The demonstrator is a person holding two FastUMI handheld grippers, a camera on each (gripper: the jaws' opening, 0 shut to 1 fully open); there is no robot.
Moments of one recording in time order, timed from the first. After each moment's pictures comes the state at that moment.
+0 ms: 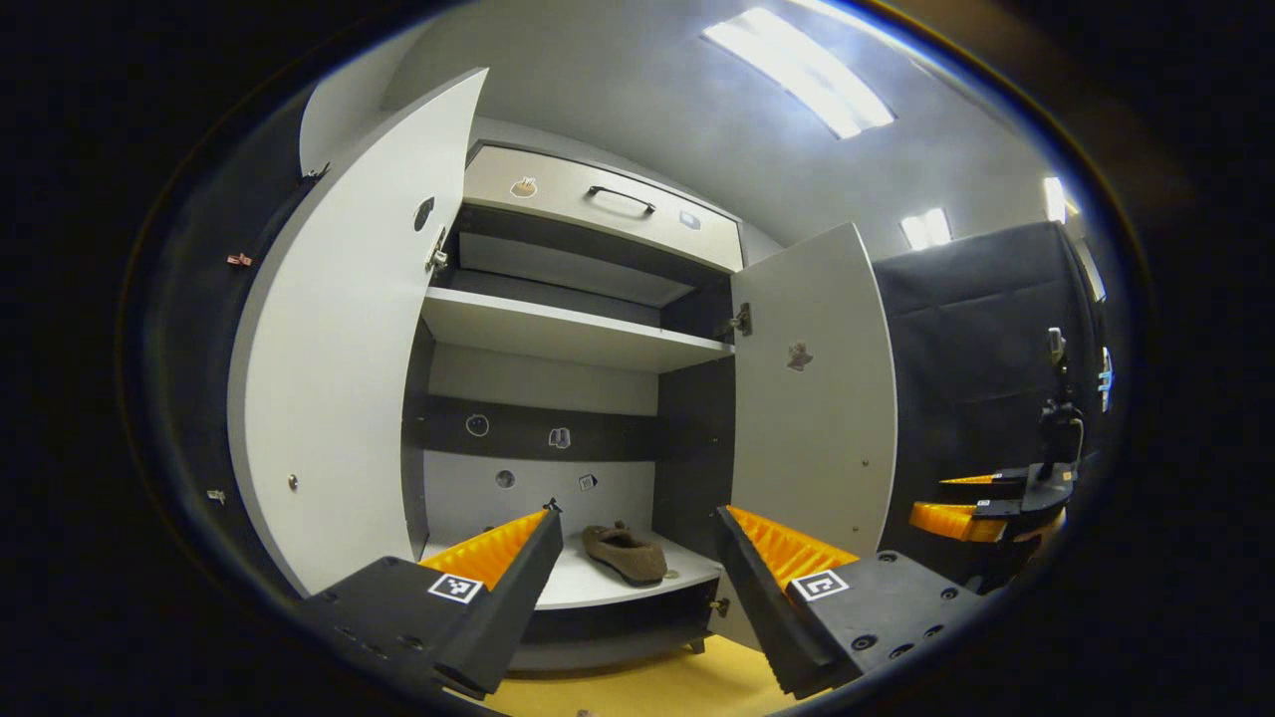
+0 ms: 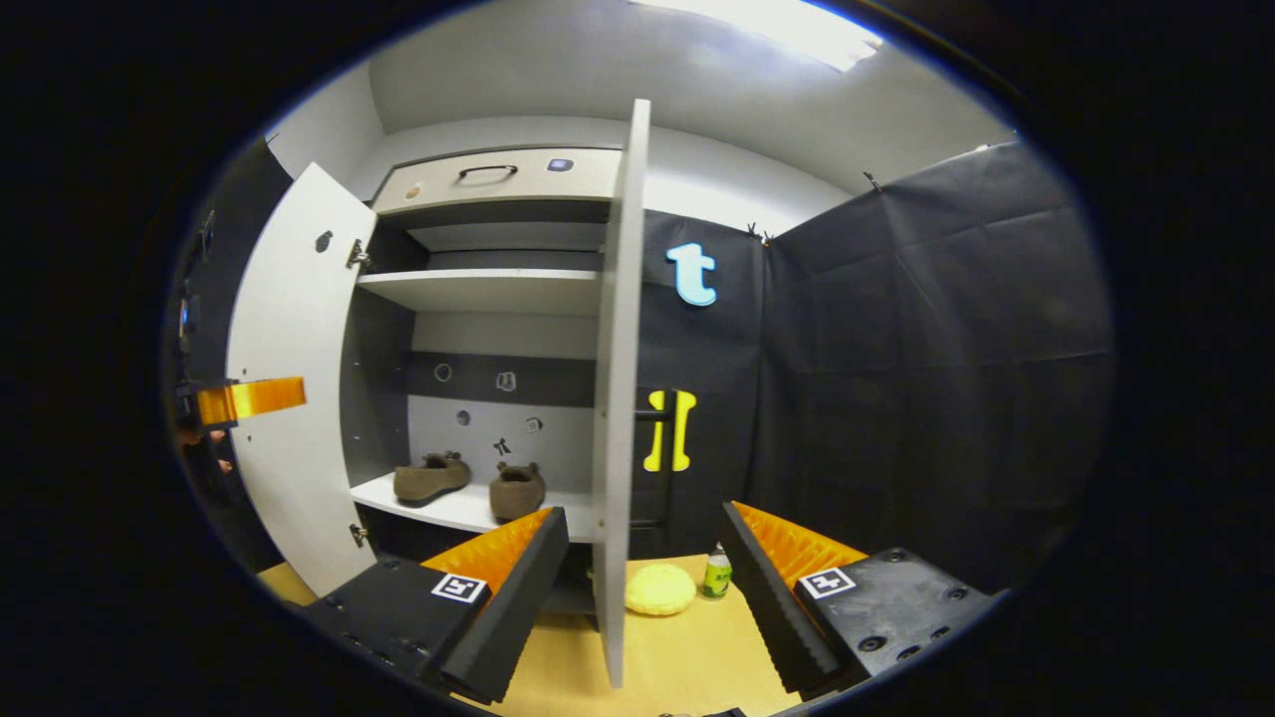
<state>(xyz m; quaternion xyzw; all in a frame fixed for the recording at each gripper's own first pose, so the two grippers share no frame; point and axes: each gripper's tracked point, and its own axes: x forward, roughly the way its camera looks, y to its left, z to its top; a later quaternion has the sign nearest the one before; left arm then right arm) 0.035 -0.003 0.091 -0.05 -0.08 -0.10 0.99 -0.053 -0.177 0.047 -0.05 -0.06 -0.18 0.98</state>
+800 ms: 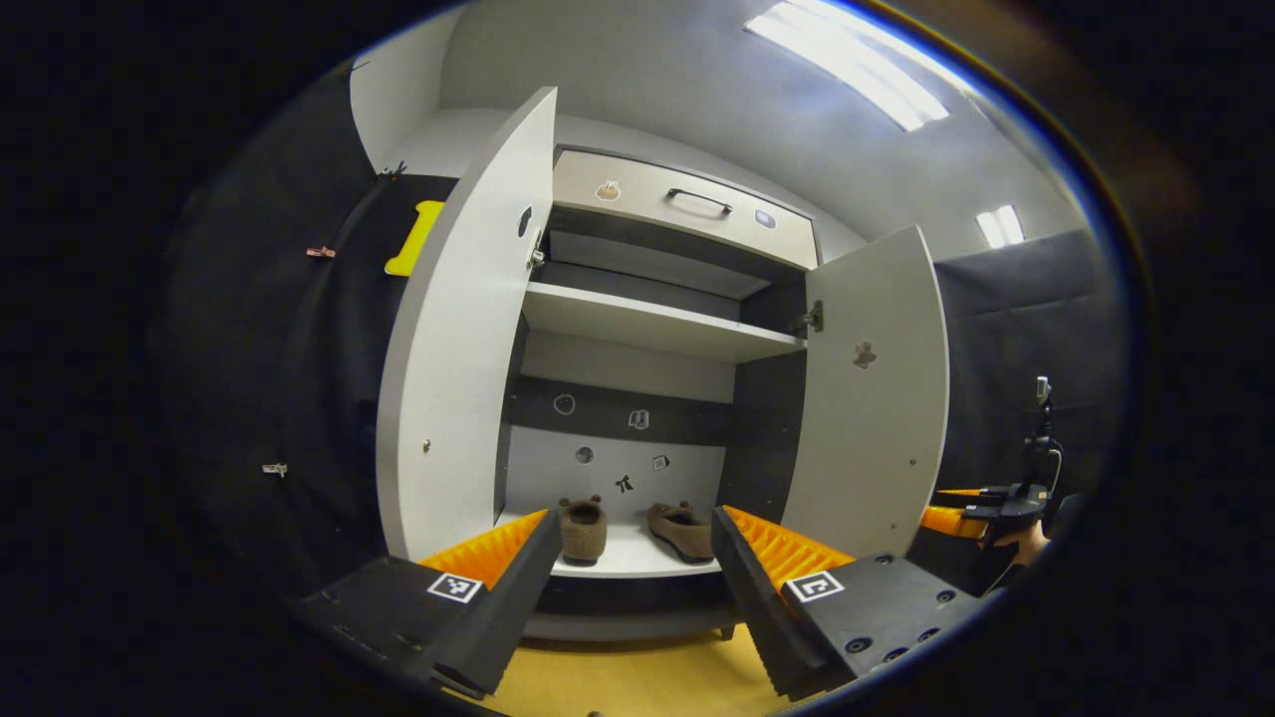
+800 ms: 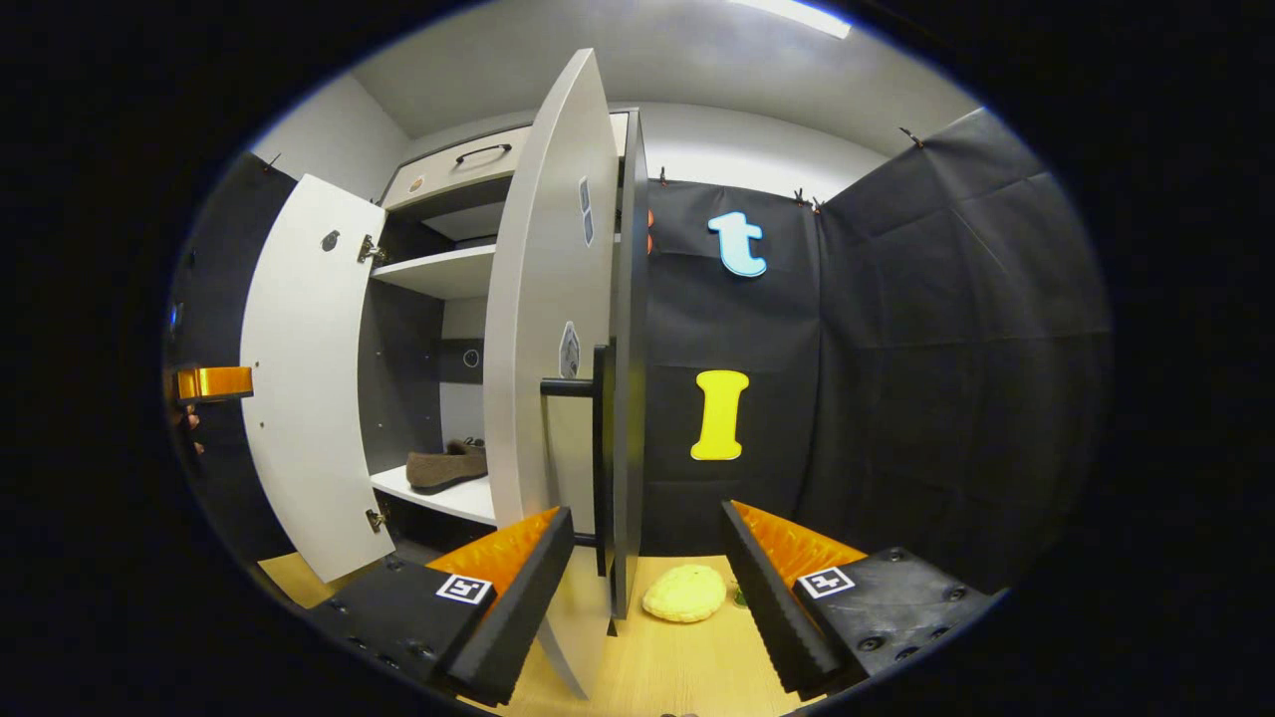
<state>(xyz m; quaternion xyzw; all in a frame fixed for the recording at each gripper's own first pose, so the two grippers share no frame) -0.009 0.038 0.074 -0.07 -0.04 0.03 1.00 0.005 -0.203 0.031 -0.02 -0.03 -0.06 1.00</state>
